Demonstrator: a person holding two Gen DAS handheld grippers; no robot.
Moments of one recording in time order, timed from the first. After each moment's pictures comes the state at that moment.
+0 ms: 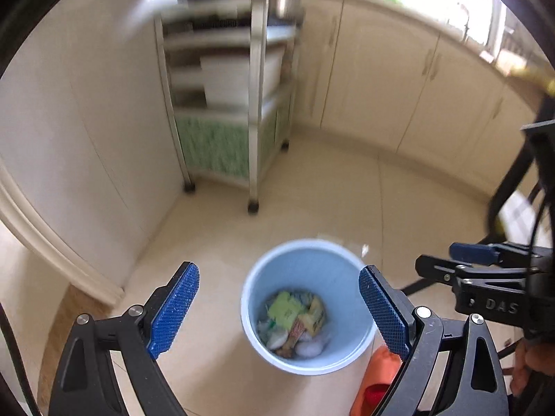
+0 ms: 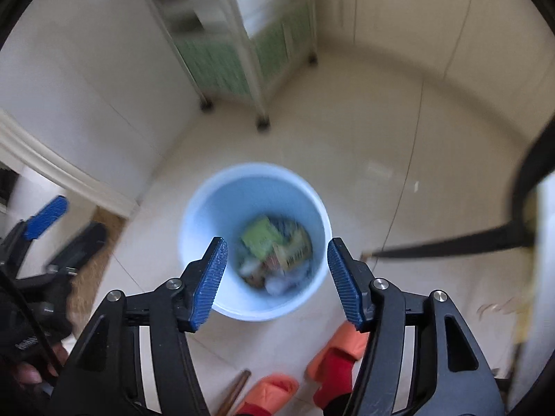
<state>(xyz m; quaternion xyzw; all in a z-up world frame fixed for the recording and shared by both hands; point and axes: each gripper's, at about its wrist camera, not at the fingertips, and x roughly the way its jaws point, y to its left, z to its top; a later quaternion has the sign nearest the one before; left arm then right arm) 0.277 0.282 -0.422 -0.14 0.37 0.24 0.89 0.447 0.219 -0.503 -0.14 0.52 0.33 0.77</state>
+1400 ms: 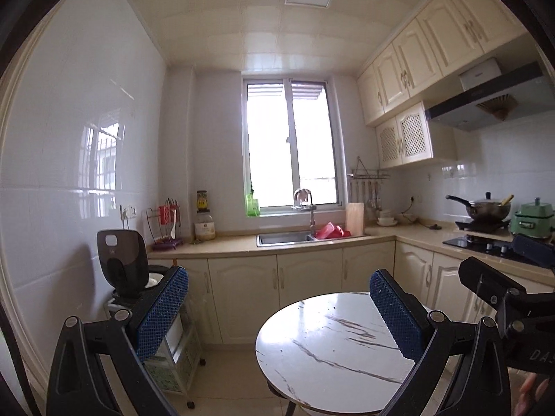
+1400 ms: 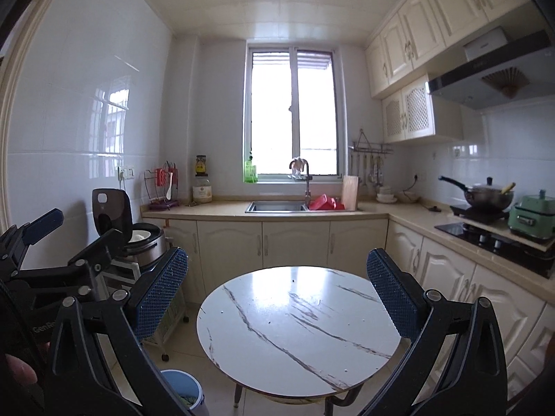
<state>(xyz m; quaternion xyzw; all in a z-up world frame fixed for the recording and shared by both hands) 0.024 -0.008 -0.045 0.03 0.00 0.07 1.00 0.153 -0.107 -0.008 -0.03 0.07 0.09 0.99</state>
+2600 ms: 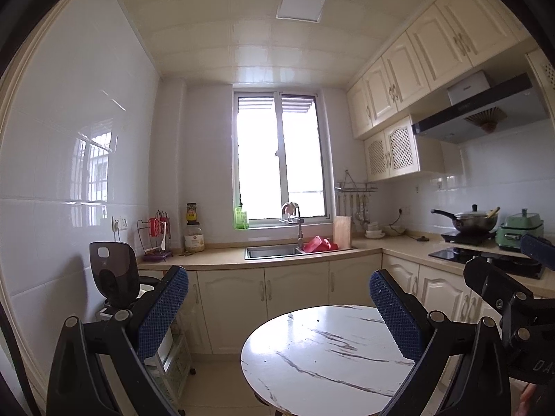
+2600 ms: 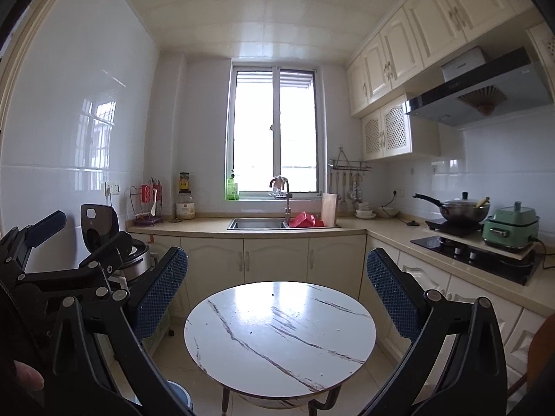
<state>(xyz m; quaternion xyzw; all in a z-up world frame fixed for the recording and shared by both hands) 0.002 -0.031 -0.036 0.03 -0.01 0.05 1.00 0.111 -0.132 0.014 -0.02 0.04 0.05 1.00</state>
